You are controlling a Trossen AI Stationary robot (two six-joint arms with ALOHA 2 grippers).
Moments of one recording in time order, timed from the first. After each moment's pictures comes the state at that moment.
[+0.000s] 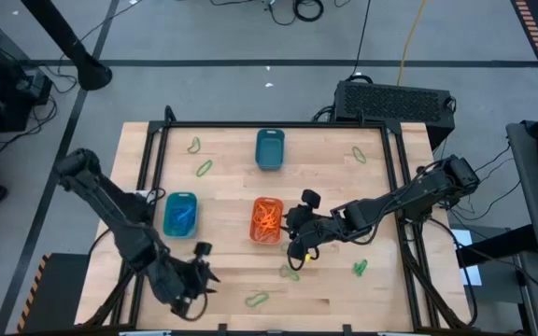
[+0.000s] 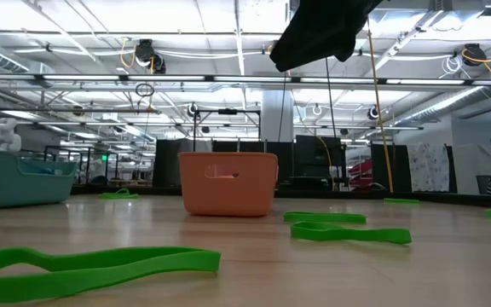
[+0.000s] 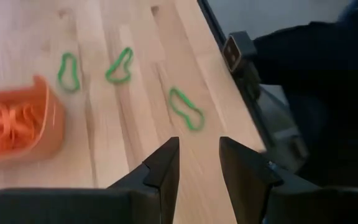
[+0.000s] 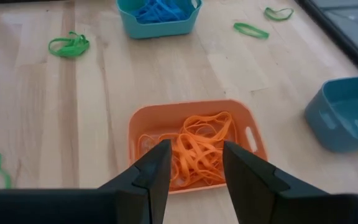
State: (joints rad) left arm -0.81 1.41 1.06 -0.47 -0.32 -0.41; right arm 0.35 1.60 1.17 -0.35 0.50 0.41
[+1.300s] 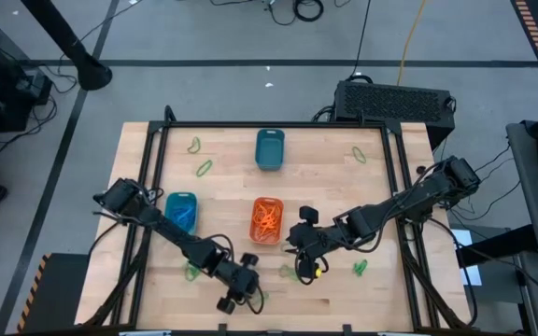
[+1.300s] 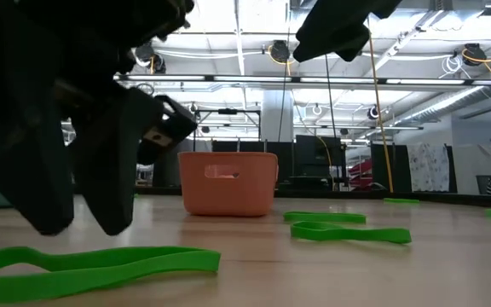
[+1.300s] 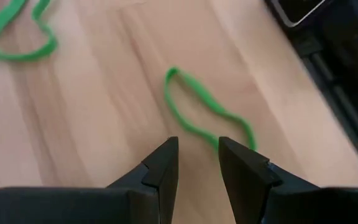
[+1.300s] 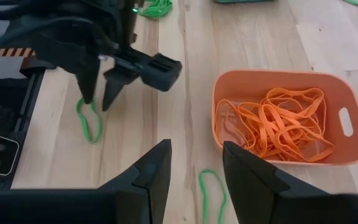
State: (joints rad) left arm -0.54 1.92 1.04 0.01 0.10 -0.18; right arm 0.41 1.60 1.17 -0.37 0.26 0.40
